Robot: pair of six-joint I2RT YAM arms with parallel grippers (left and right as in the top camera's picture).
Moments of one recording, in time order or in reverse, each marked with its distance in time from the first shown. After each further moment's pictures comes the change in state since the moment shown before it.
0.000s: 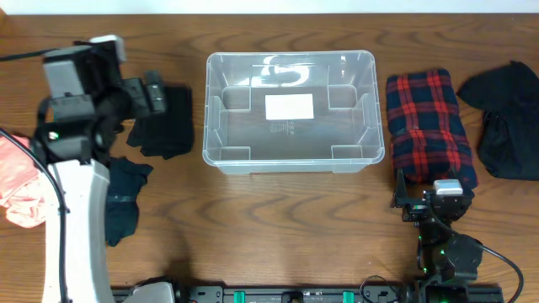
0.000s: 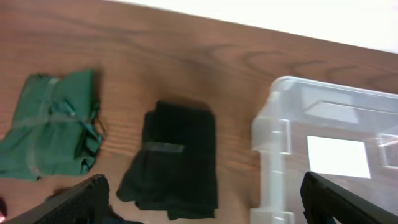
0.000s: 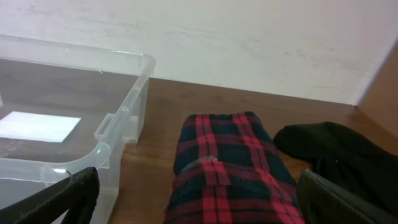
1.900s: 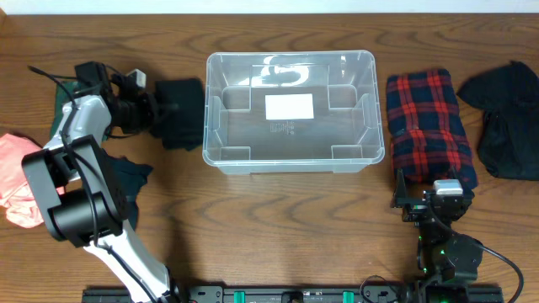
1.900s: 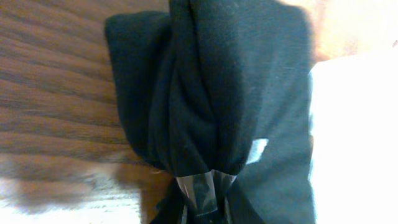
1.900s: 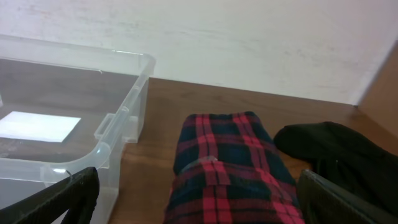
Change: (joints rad) left arm 0.154 0.674 0.034 0.137 0.410 0.035; right arm 0.000 0.000 0.000 0.000 0.000 0.000
